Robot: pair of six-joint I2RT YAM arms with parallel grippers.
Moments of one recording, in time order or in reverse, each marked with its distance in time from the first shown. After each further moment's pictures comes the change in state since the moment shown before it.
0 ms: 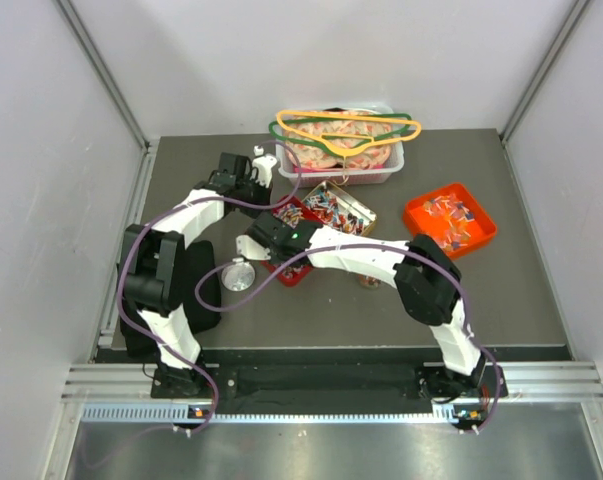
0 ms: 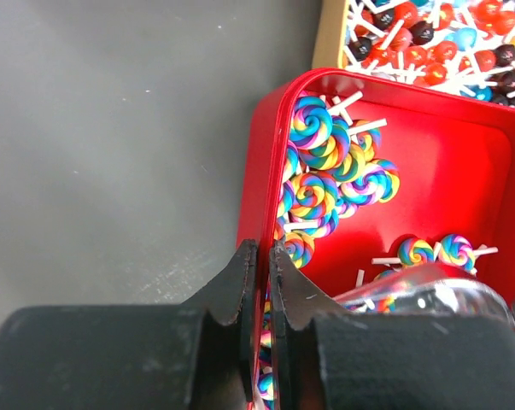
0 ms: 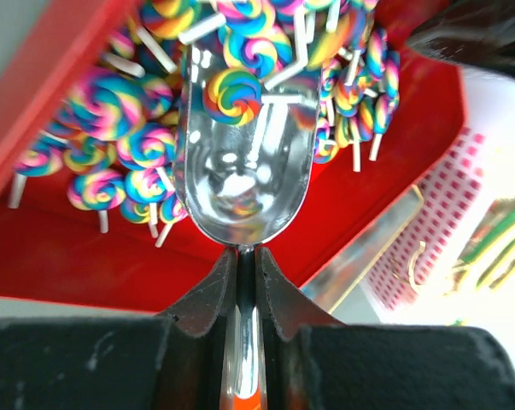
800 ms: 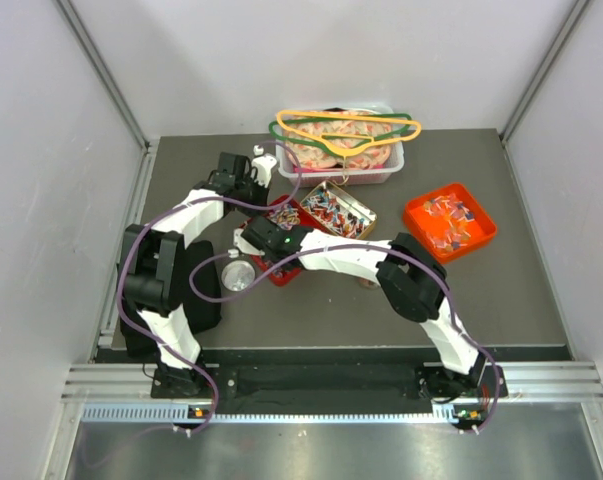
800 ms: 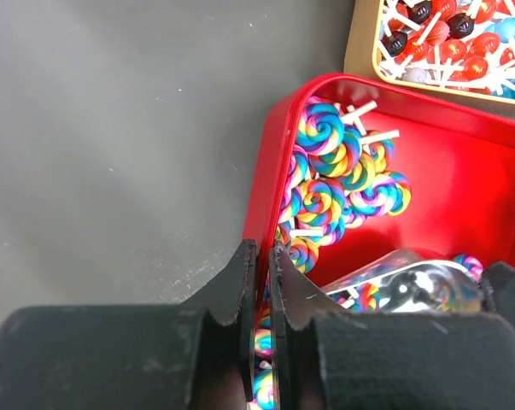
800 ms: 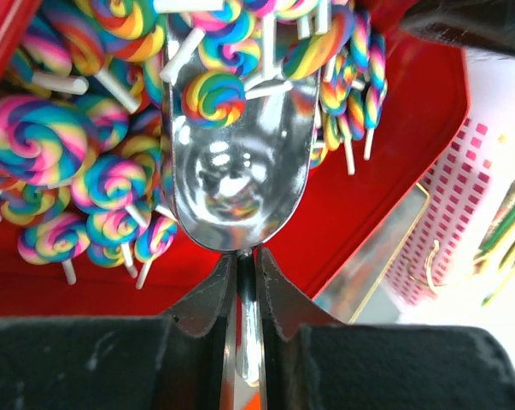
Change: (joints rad) left arm 0.000 0.000 -0.002 0.010 -0.059 0.048; right arm 0.015 0.093 0.009 0.132 0.125 0.101
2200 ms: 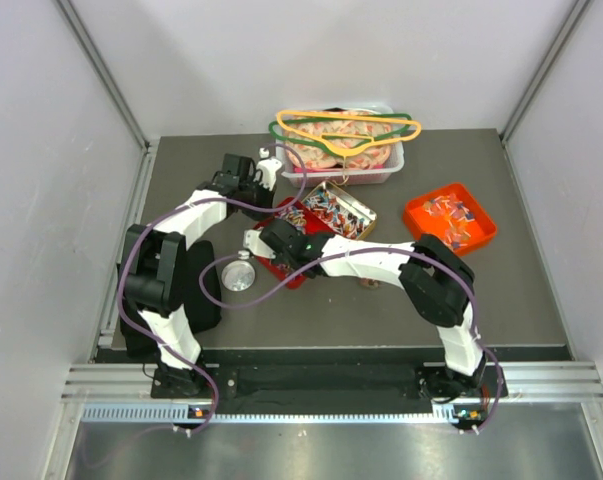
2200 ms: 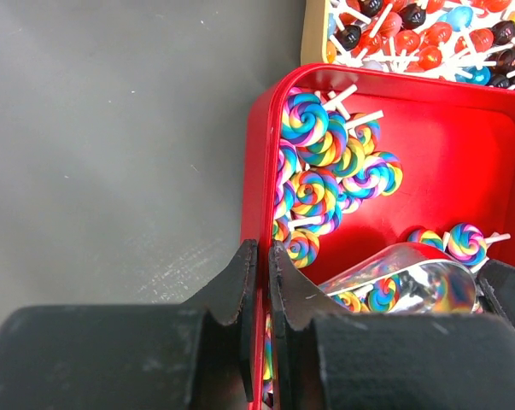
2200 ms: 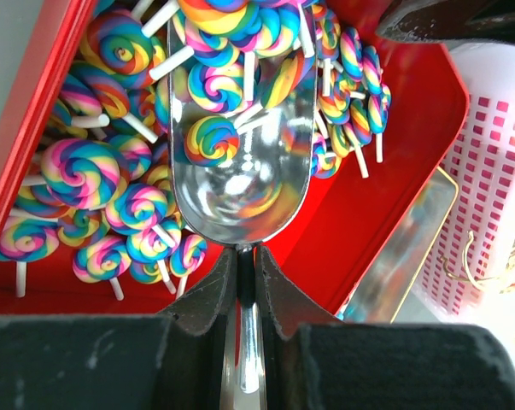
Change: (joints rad) left arm -0.020 0.000 0.000 -0.024 0.040 -0.002; right arm -0.026 -0.164 -0.246 0.192 -0.110 0.044
